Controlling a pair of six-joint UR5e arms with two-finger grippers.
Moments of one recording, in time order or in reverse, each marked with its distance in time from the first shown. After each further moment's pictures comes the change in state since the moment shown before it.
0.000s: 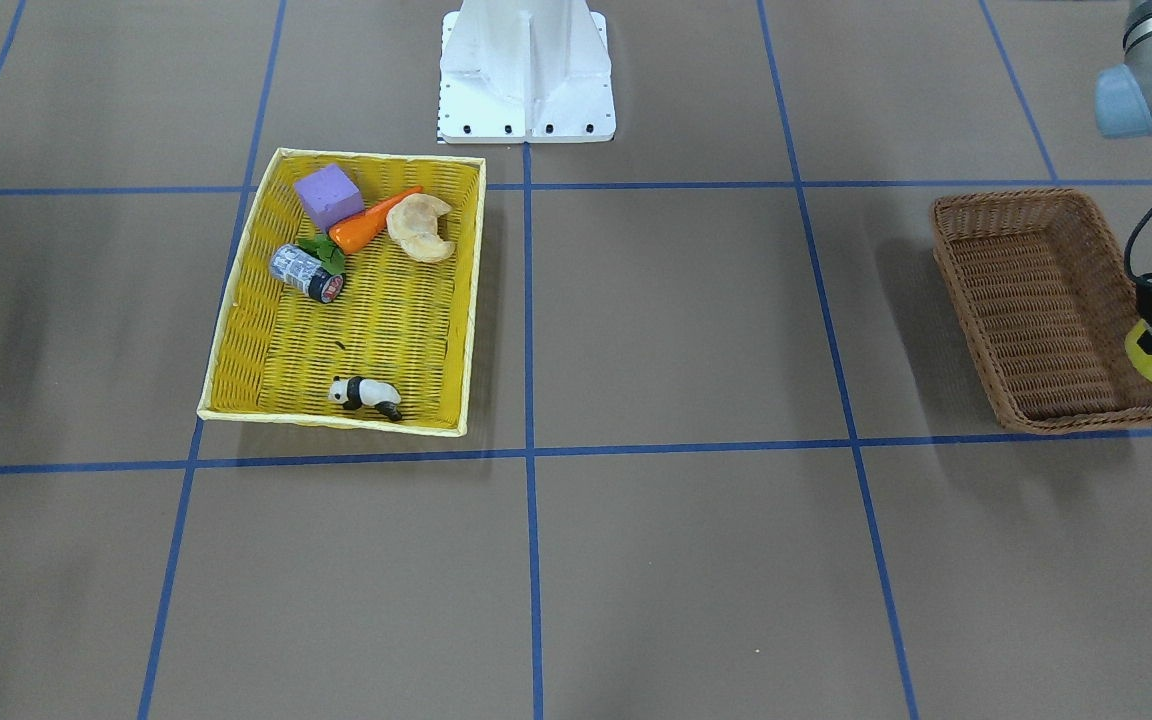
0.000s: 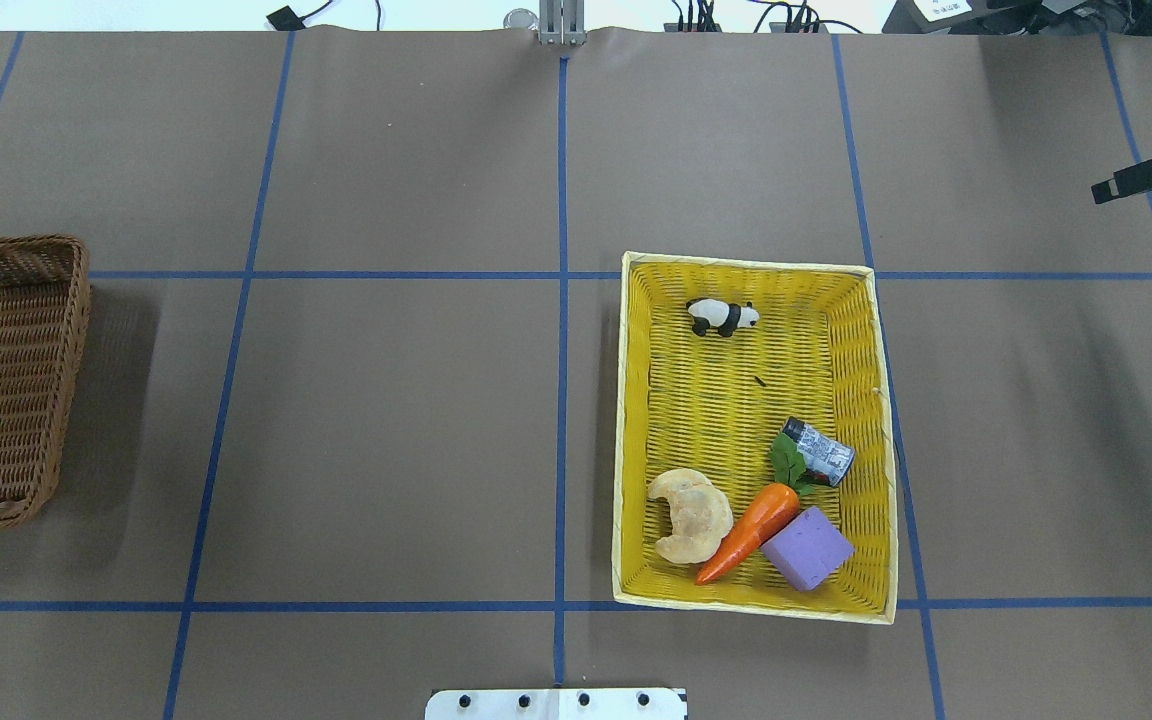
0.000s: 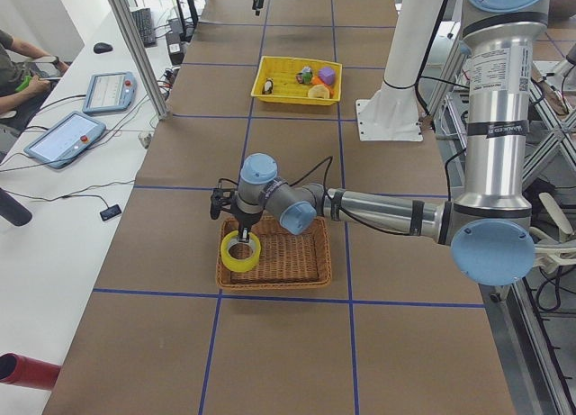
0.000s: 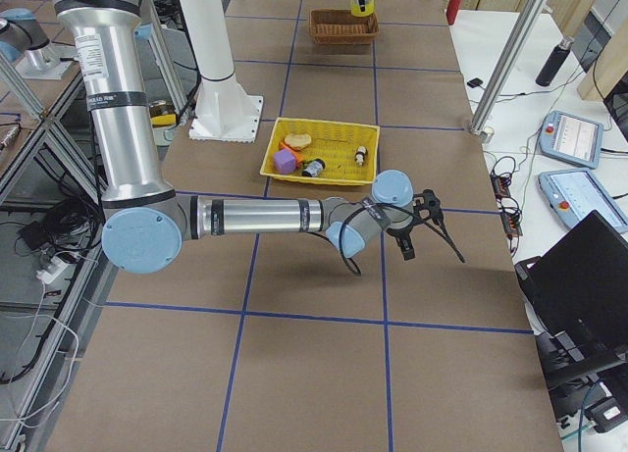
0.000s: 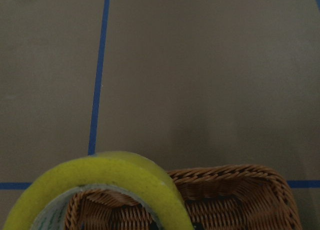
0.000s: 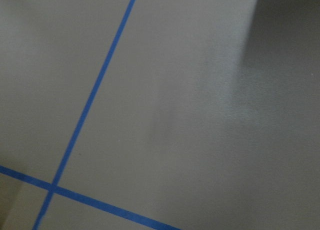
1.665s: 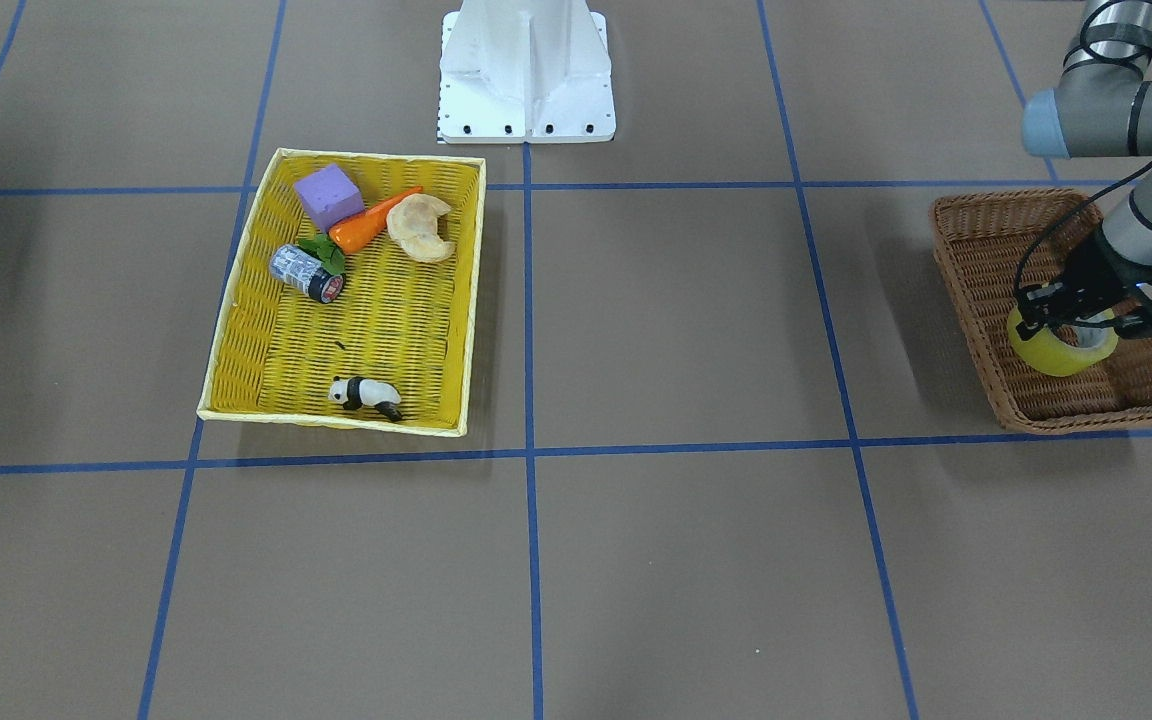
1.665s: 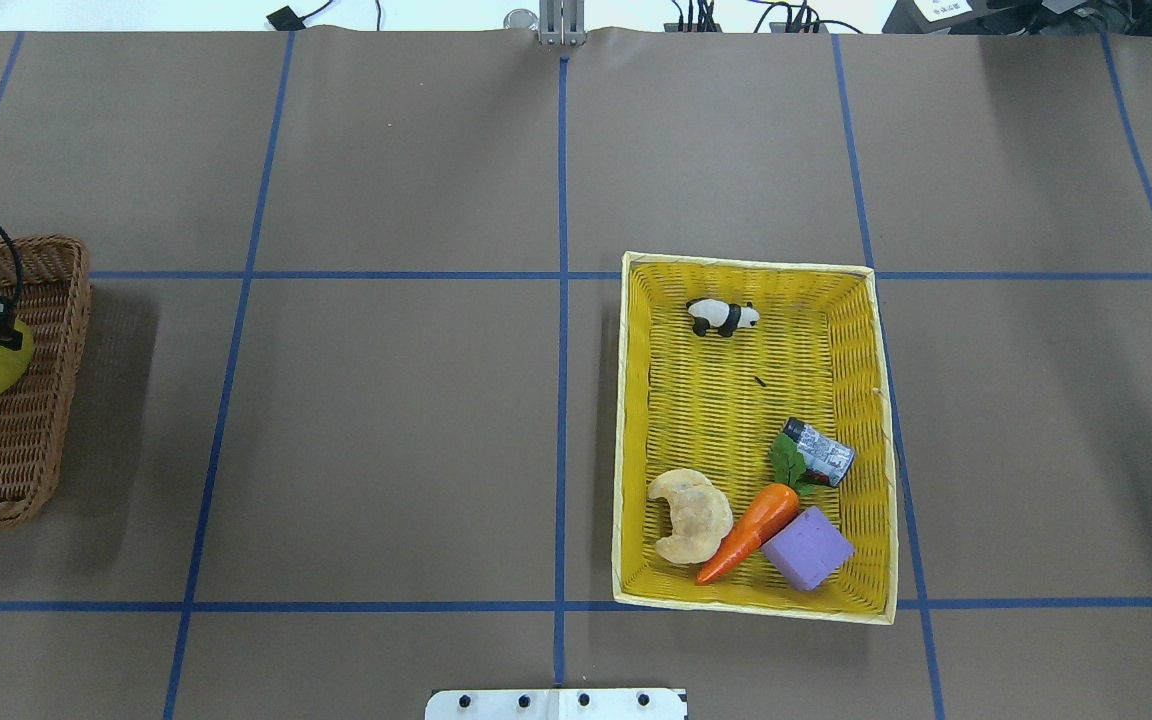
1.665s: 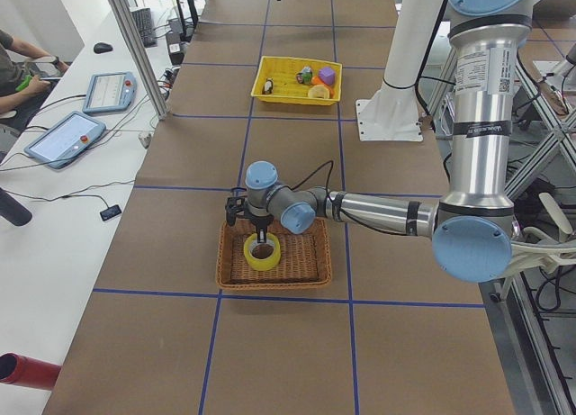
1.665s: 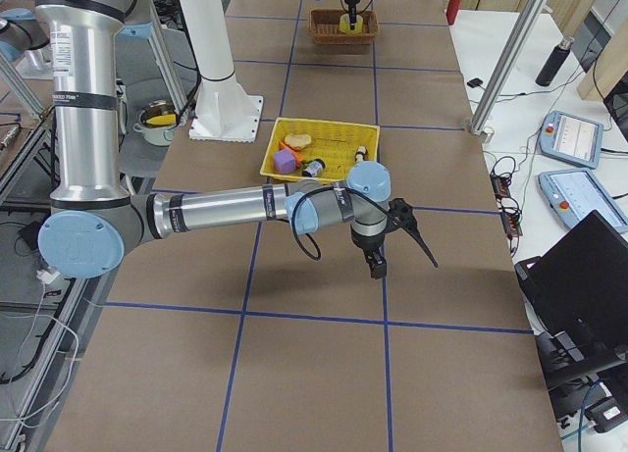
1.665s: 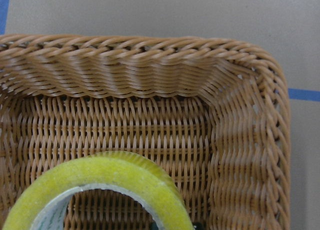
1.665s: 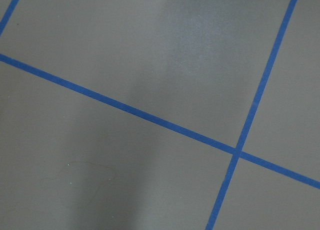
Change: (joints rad) left arm 0.118 -0.011 0.060 0.023 -0.034 -0.091; right arm 0.083 -0.180 0.299 -0.477 -0.050 -0.401
